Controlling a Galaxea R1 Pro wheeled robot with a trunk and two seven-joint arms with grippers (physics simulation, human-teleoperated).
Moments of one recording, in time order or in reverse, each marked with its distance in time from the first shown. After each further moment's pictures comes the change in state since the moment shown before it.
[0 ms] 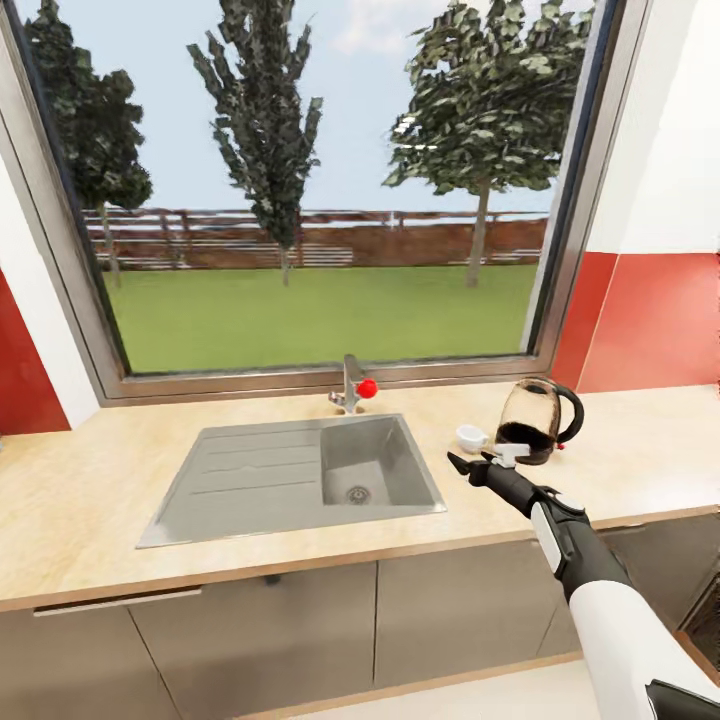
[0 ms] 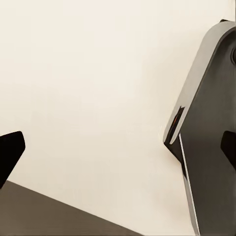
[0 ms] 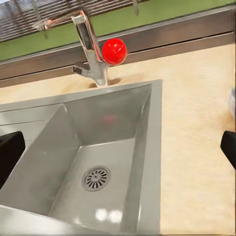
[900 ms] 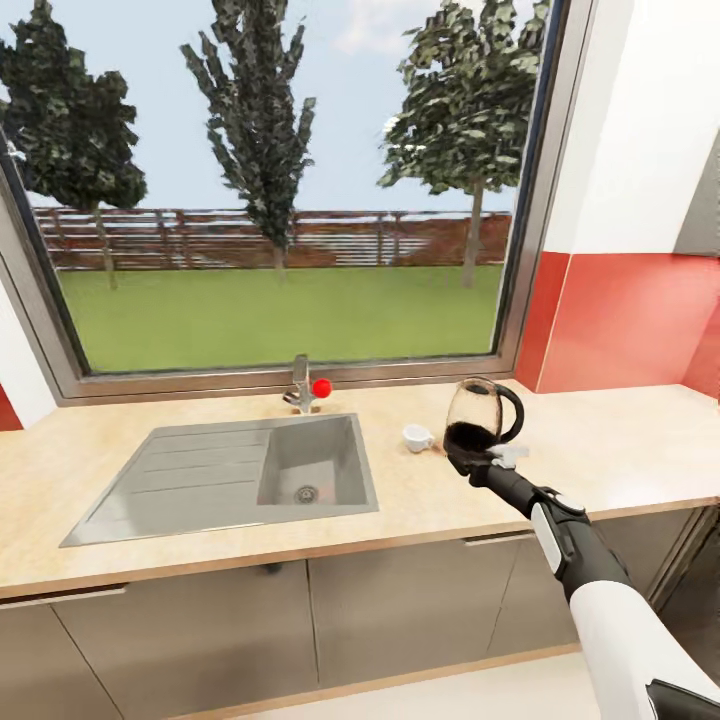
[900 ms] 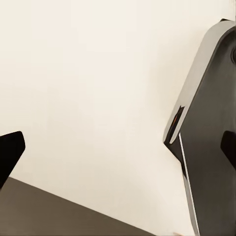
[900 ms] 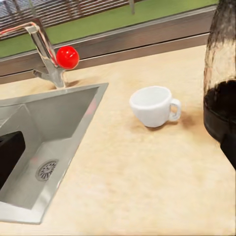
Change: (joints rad) left arm 0.000 0.000 0.002 0.002 0.000 0.000 0.000; right arm 0.000 -0.002 0.000 0.005 0.003 0.000 0.001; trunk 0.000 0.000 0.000
